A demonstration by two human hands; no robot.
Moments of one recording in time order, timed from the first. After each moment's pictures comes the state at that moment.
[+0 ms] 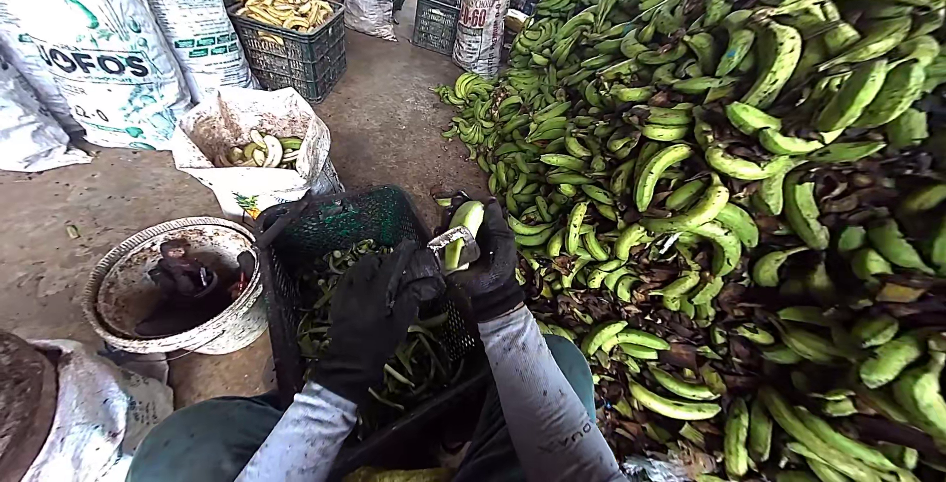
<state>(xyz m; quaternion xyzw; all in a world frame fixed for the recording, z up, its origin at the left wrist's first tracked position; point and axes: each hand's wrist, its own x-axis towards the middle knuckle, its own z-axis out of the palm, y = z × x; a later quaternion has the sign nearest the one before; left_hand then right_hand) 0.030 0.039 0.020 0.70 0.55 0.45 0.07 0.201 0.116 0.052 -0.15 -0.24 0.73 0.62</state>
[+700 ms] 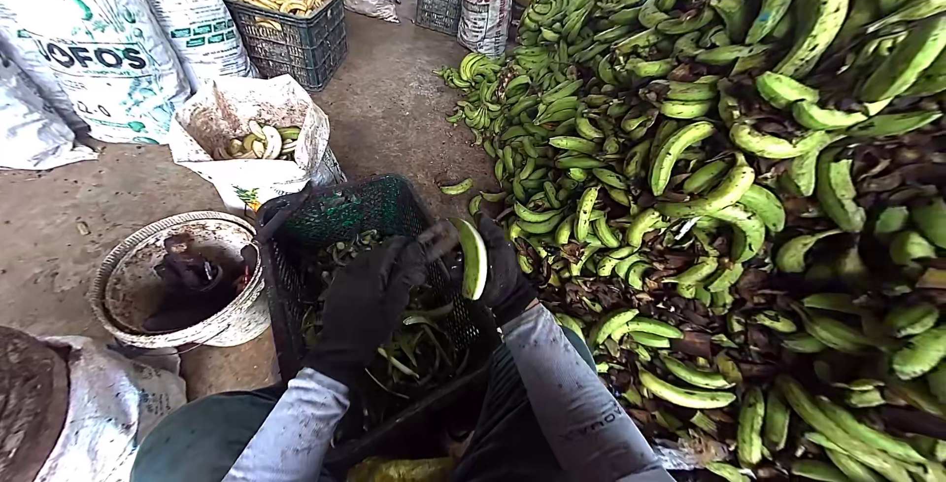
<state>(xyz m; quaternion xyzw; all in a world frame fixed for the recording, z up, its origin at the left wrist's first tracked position) 0.020 0.051 0.018 0.71 0.59 0.33 0.20 0.230 0.112 0.023 -0.30 -0.27 0.75 0.52</state>
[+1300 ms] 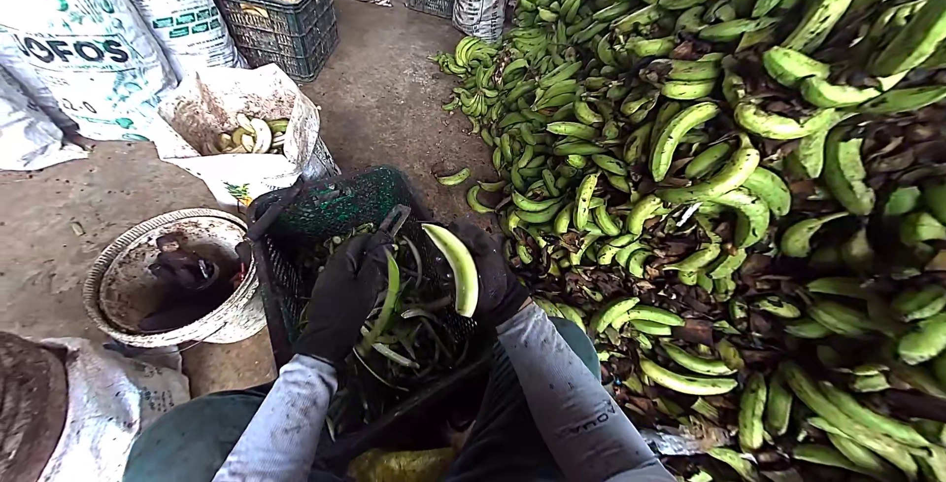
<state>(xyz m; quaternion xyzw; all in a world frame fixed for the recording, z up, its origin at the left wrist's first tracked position) 0.014 0.063 0.015 0.58 0.66 0.34 0.35 0.234 0.099 0.014 -0.28 -0.36 0.76 0.46</state>
